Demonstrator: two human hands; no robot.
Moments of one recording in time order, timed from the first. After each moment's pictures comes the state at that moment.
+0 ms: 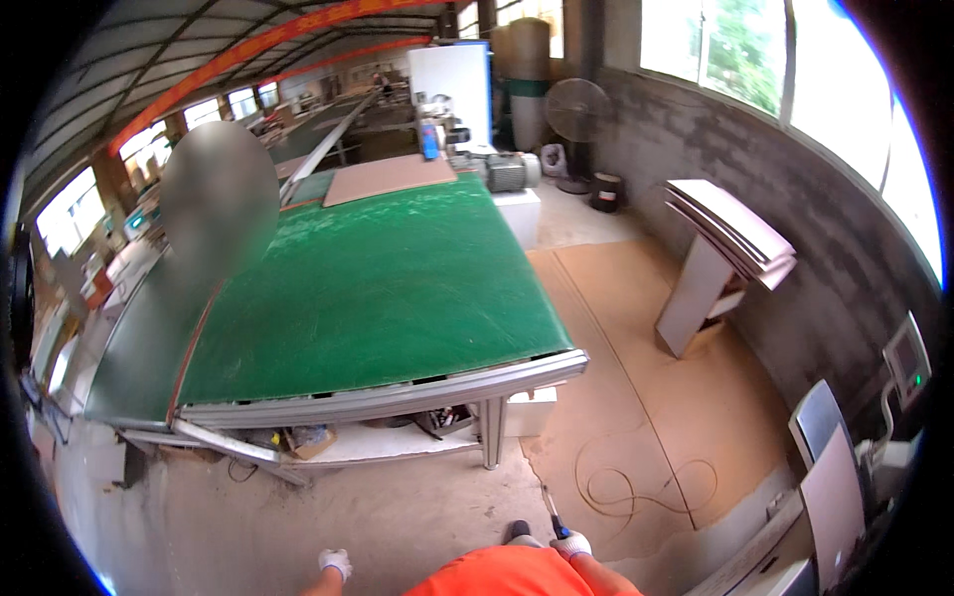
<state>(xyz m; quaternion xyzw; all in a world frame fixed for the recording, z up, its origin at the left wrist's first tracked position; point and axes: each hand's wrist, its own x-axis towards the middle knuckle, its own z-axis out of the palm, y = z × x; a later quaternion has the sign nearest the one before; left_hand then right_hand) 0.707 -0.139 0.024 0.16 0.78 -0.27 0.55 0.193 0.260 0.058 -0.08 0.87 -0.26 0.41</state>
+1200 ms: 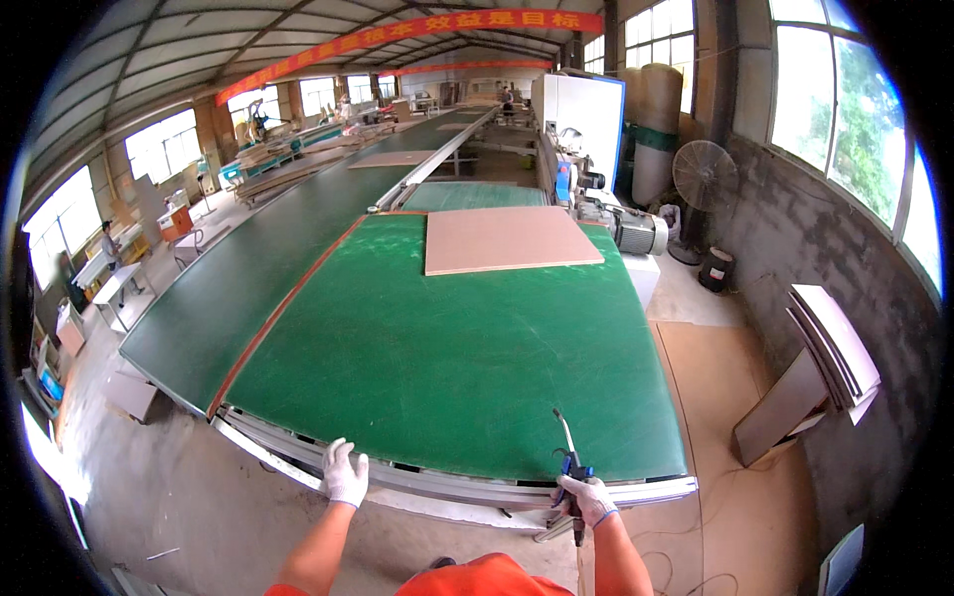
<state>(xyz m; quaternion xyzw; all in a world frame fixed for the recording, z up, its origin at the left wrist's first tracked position) 0.526 -0.451 0.250 -0.51 0.75 -0.02 -0.41 0.065 -0.199 0.263 -0.15 0.62 -0.56 0.54</state>
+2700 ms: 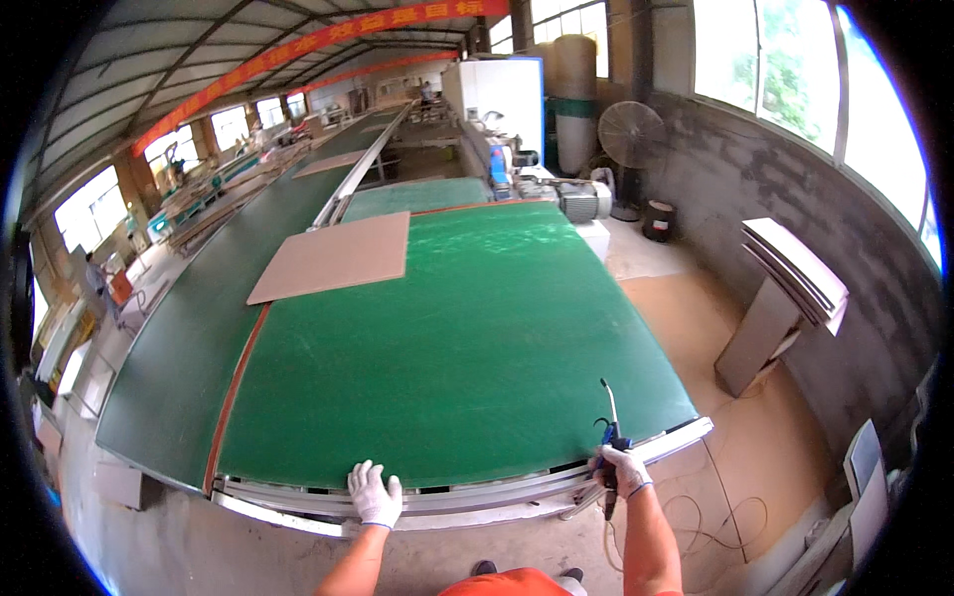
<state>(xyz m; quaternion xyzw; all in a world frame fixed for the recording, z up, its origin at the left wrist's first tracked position) 0.519 -0.513 0.226 -0.44 0.83 0.00 -0.34 0.089 -0.194 0.245 -0.04 0.59 -0.68 0.43</state>
